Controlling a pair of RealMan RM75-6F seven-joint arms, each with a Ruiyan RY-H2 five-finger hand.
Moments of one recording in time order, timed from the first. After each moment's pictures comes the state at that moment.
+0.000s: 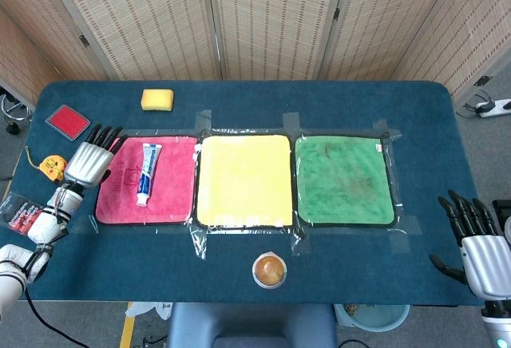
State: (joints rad) left arm -0.71 -1.61 -0.05 -0.48 1.60 0.98 -0.14; right arm 0.00 -1.01 0.02 -1.79 -1.62 1.58 -0.05
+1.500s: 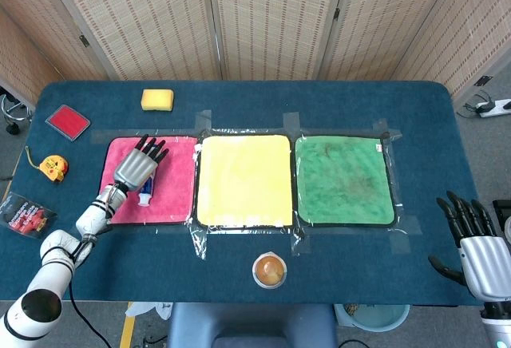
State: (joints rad) left arm -0.85 -1.84 0.06 -0.27 1.63 0.85 -0.08; right arm 0.00 -0.99 0.02 -1.83 -1.62 1.57 -0.08
